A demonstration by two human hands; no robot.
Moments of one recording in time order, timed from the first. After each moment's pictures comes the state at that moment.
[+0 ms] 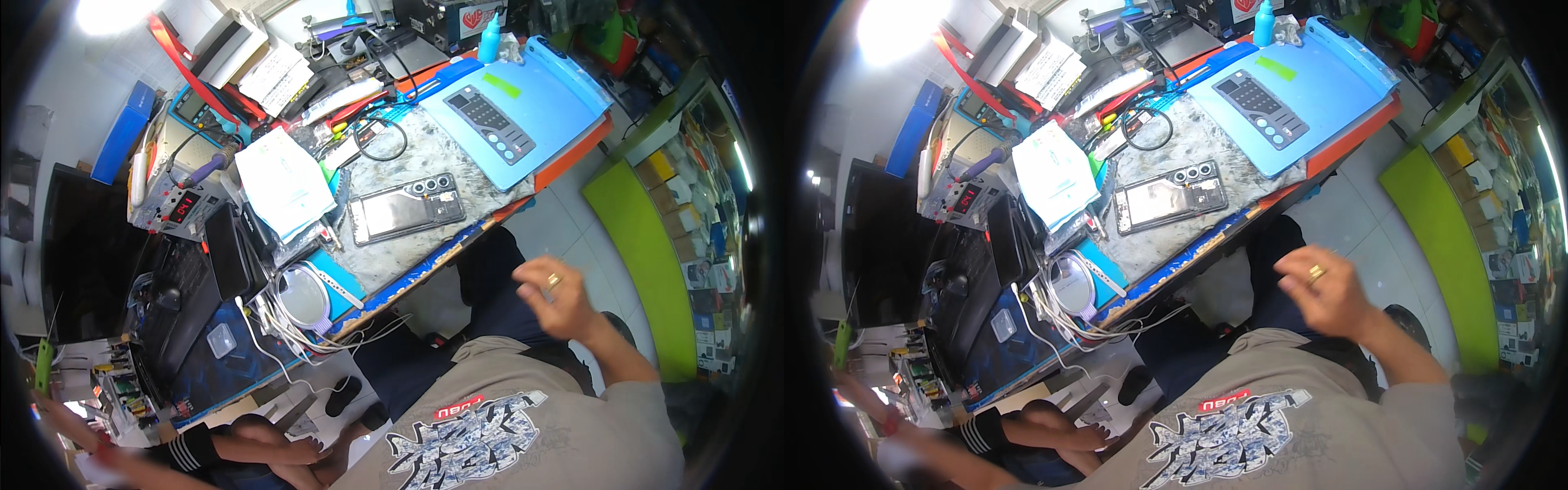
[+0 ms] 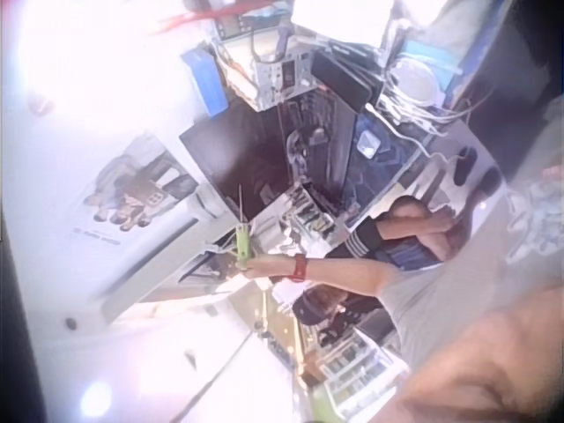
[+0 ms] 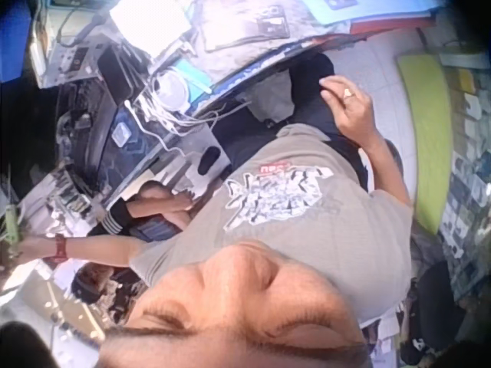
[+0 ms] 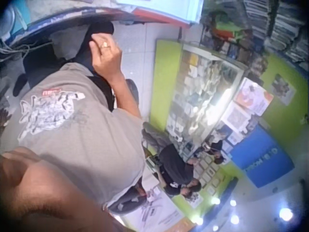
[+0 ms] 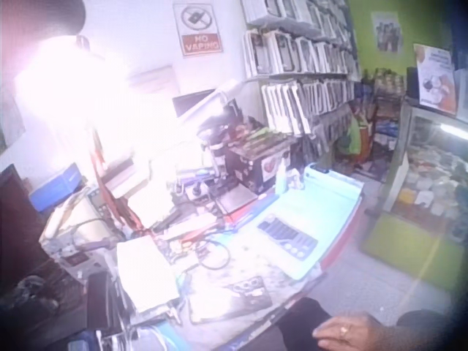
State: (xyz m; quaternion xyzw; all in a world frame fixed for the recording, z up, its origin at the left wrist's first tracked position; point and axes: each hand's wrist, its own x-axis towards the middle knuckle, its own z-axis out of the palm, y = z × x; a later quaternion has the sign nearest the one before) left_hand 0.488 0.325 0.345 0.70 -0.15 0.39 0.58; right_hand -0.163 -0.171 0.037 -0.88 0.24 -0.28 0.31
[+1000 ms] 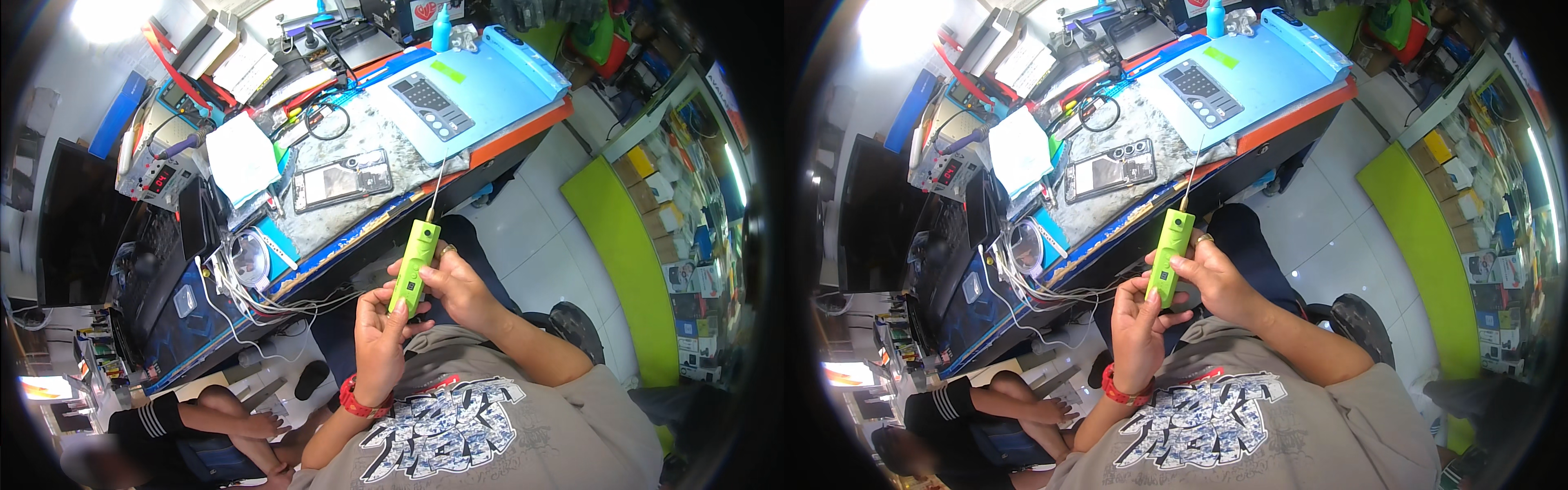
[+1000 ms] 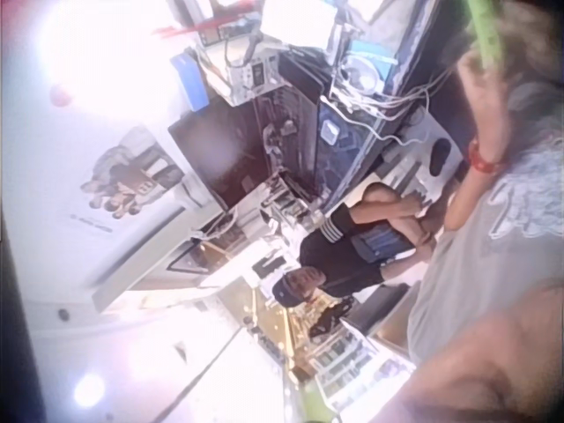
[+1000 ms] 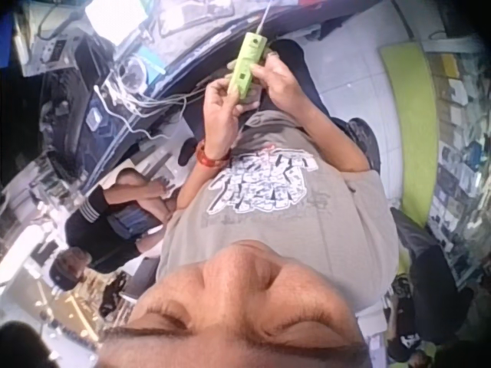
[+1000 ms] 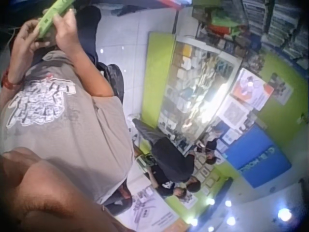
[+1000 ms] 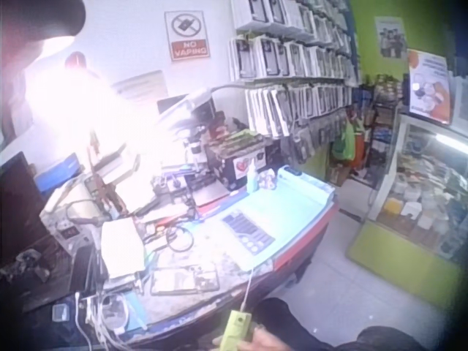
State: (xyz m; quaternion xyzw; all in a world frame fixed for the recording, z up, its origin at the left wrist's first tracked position) left_hand -0.041 -0.001 0.023 0.50 -0.14 -0.49 0.70; right_hand -0.143 -0.137 0.006 -0.38 0.17 -0.22 0.88
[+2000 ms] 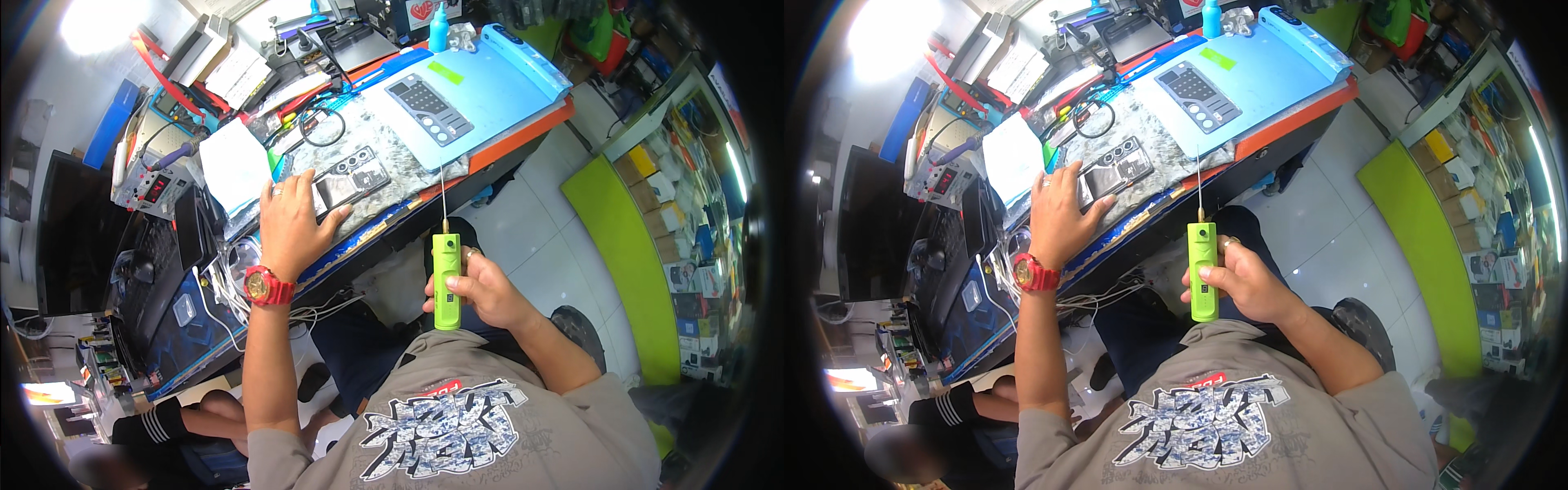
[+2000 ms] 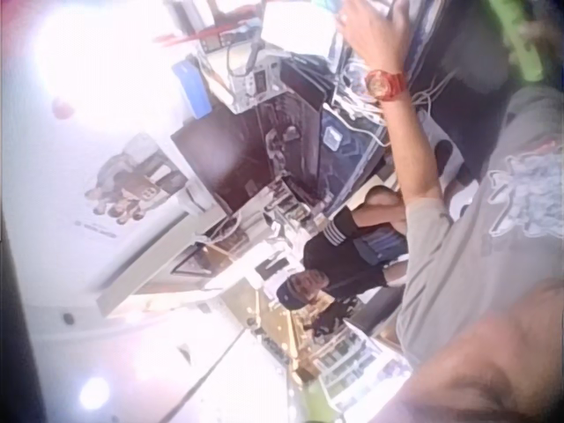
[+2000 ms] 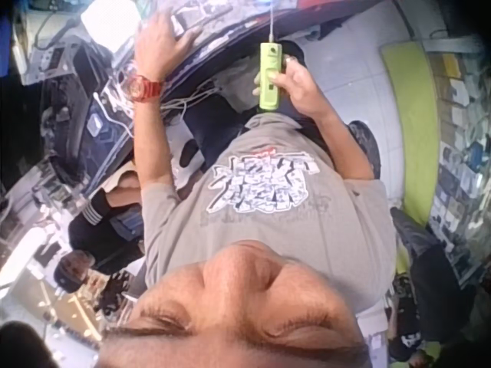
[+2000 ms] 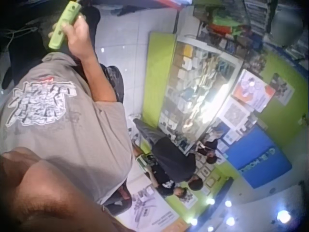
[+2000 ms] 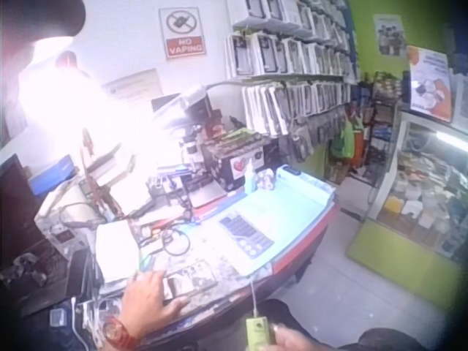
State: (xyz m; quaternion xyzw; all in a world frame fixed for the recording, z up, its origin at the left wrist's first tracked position) left_hand 0.141 -0.111 0.043 0.76 -0.63 0.07 0.11; right_hand -0.182 -0.167 0.008 -0.43 0.21 -0.14 0.86
